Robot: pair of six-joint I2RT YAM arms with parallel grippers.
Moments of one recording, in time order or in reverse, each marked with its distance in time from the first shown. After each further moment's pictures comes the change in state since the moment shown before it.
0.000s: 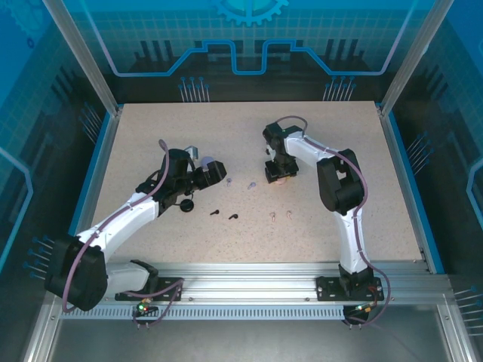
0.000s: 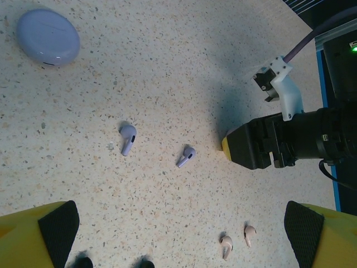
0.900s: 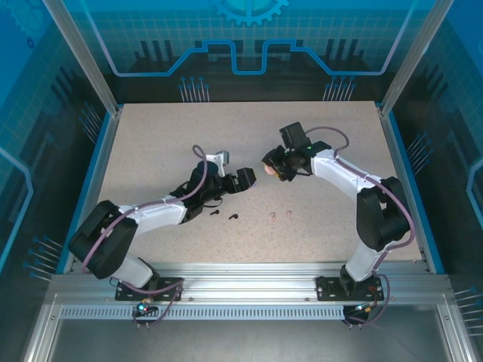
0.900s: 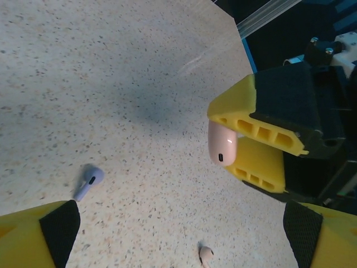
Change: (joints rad) left arm -0.229 0.279 -0.090 0.631 -0.054 -0.056; right arm 0.012 -0.515 -0.477 0.500 -0.224 1.025
